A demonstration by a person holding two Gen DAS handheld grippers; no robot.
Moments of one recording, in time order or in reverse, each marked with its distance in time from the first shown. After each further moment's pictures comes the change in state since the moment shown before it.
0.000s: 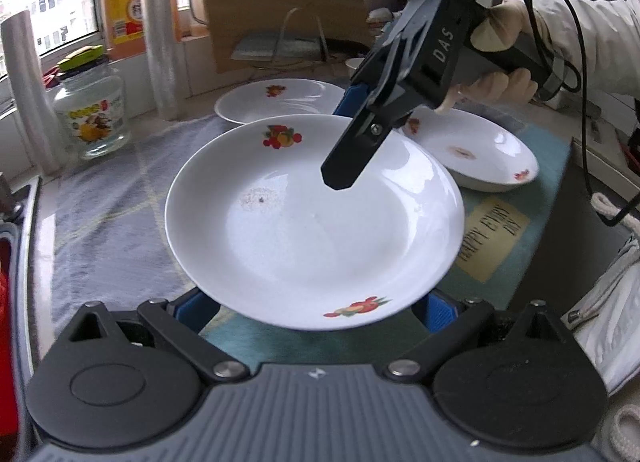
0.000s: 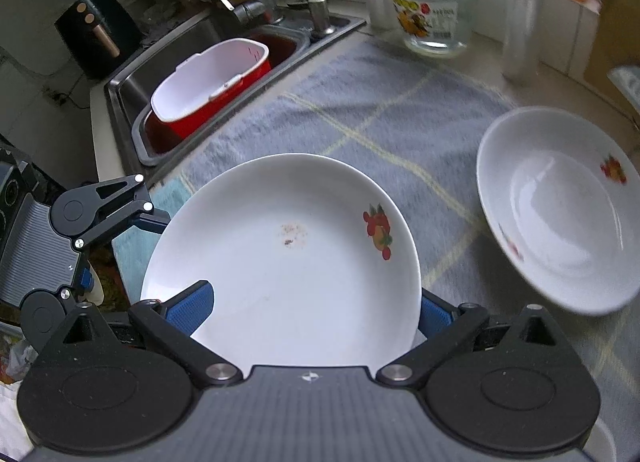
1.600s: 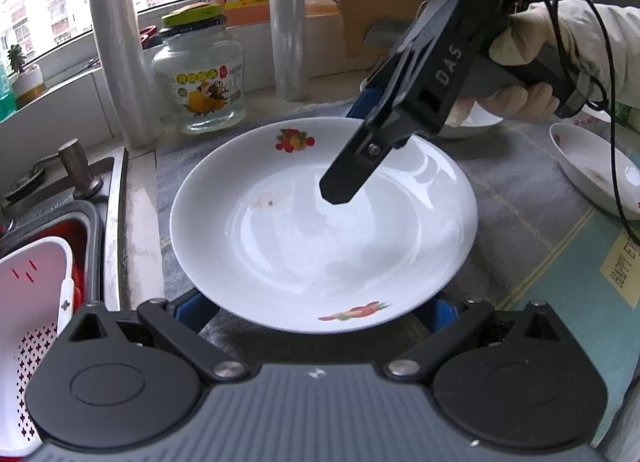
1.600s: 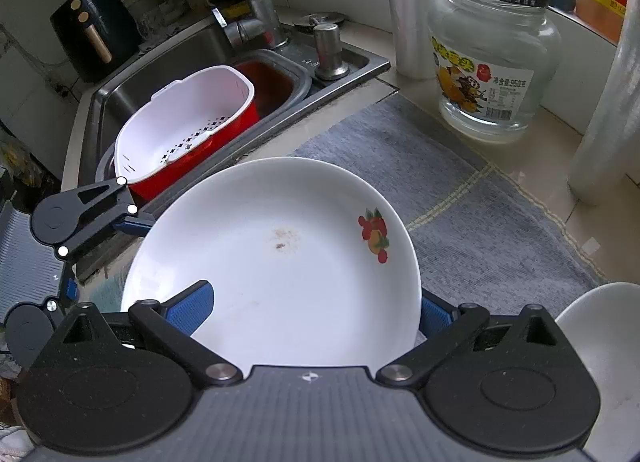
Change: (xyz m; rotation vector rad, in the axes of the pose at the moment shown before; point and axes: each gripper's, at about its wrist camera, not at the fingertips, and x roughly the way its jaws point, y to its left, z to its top) left arm 0.033 0.101 0.008 -0.102 0.025 0.185; right arm 0.091 -0.019 0.108 -0.101 -0.015 0.012
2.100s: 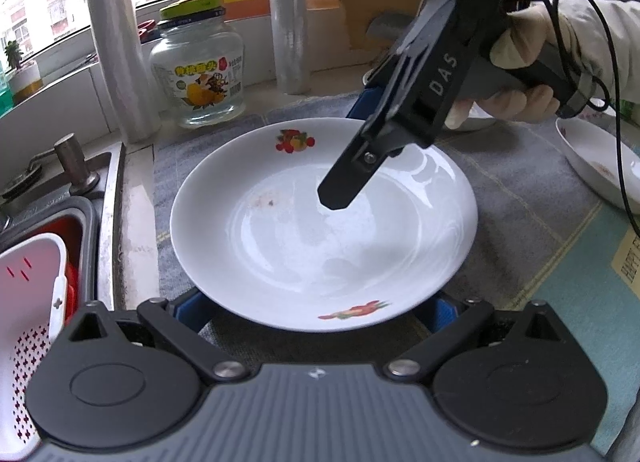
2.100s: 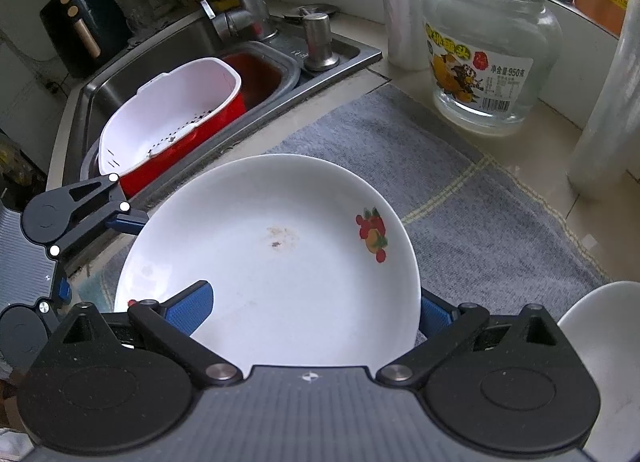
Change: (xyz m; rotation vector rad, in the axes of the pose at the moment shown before) left arm 0.004 0.000 -0.001 -0.002 0.002 0.003; right arm 0.011 -0.003 -0.002 -0.004 0.012 -0.035
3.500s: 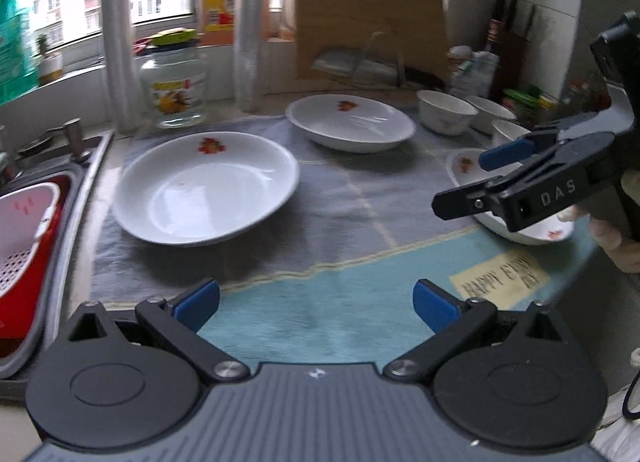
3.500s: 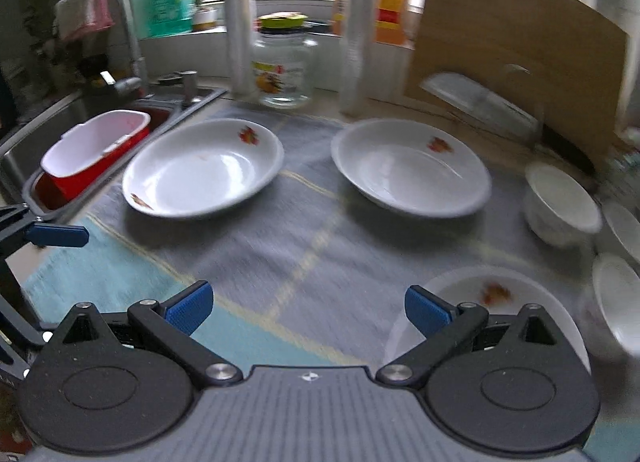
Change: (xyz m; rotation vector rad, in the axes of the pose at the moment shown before) left arm -0.083 -0.116 -0.015 -0.140 -0.048 -0.006; right arm -0.147 0.100 -0.206 0.348 -0.270 -0.526
